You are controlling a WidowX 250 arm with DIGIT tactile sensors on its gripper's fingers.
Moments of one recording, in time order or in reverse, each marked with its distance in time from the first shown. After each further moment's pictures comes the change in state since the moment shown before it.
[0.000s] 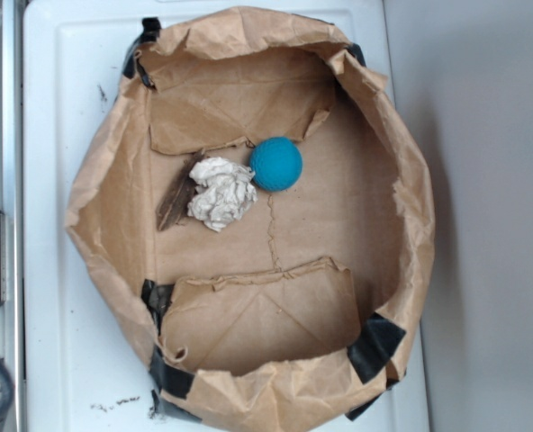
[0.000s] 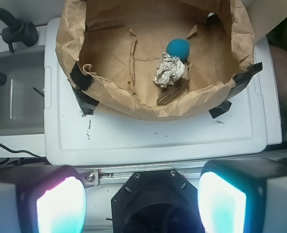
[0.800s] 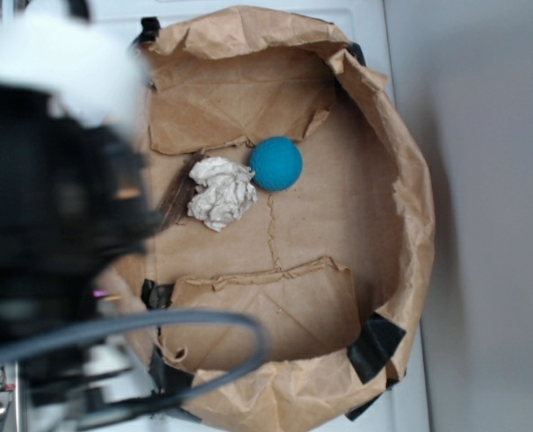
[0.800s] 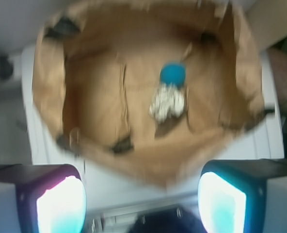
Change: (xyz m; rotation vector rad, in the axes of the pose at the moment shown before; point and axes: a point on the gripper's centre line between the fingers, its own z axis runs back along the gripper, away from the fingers) arm 0.089 -0.004 -0.035 0.071 0.055 0.125
